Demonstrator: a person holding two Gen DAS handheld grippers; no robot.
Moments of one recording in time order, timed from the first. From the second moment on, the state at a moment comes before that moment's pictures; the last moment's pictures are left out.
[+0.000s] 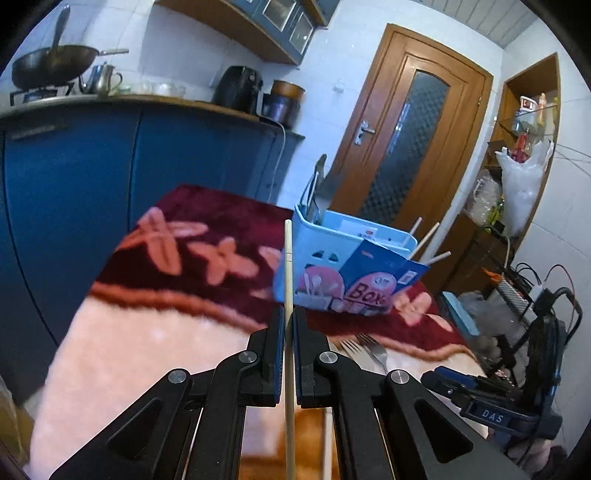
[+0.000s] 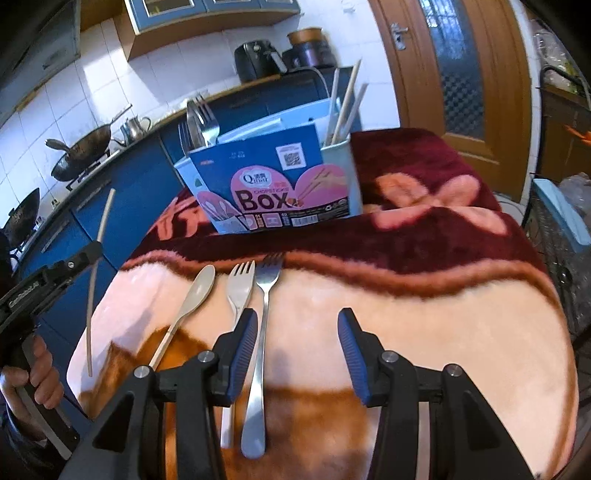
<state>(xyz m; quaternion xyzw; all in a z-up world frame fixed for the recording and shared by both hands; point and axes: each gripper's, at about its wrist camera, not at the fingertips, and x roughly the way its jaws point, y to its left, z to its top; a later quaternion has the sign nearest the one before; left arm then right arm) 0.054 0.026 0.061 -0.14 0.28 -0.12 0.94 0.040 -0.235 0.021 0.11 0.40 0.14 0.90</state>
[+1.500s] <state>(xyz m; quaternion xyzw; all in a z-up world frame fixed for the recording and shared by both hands) 0.057 0.013 0.078 -0.13 0.22 -0.15 0.95 0.073 -0.231 0.044 0.20 0.35 0.24 0.88</state>
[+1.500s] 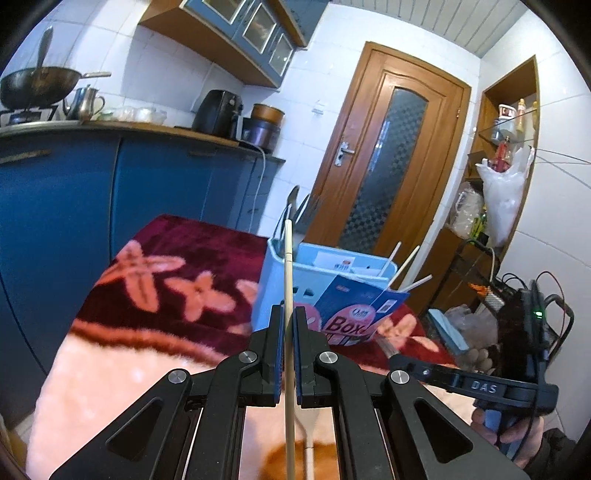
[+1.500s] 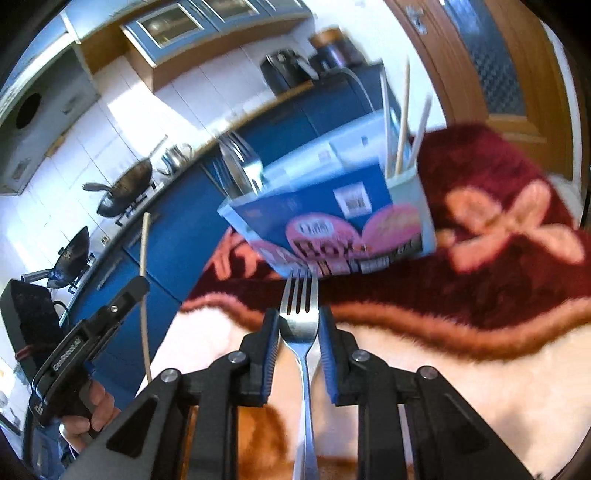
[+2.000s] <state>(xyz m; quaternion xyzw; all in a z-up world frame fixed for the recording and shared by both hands) 0.084 -0.009 0.131 -0.11 0.15 -0.16 0.97 0.046 -0.243 0.120 0.16 0.19 0.21 0.95</state>
